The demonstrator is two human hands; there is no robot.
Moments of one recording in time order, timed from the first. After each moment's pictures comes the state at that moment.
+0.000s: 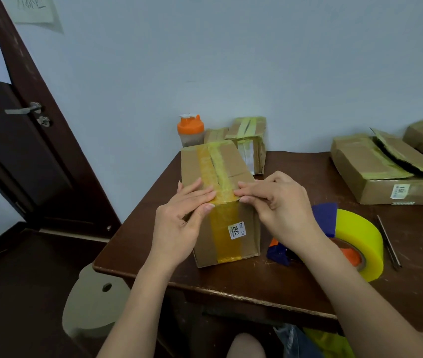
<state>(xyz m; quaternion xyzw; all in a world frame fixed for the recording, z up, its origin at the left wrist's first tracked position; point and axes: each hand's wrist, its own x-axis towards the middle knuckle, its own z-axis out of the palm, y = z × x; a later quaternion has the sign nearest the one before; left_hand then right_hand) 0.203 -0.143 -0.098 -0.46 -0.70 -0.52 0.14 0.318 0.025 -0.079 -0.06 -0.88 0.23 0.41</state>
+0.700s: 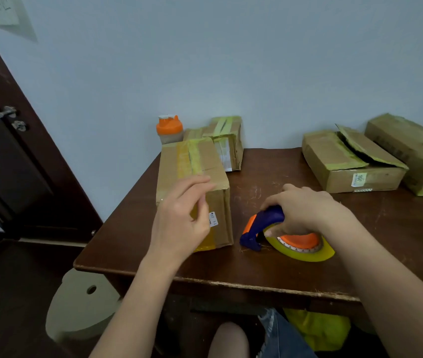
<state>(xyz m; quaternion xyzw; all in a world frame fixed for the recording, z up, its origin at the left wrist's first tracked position) 0.252 -0.121 -0.081 -0.51 -0.70 -0.40 0.30 0.384 0.057 -0.041 -0.27 -0.95 0.05 -0.14</state>
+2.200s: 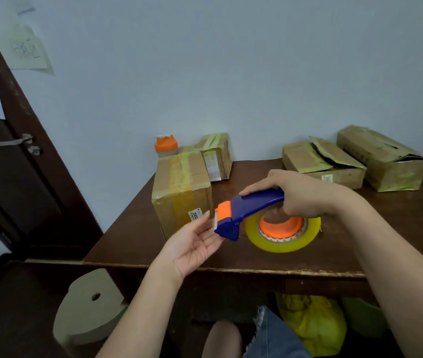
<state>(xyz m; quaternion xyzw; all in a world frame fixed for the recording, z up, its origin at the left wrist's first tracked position) 0.318 -0.121 -0.089 0.01 -0.42 -0.76 -0.50 0.461 0.064 -0.014 -0.10 -0.97 0.20 0.04</state>
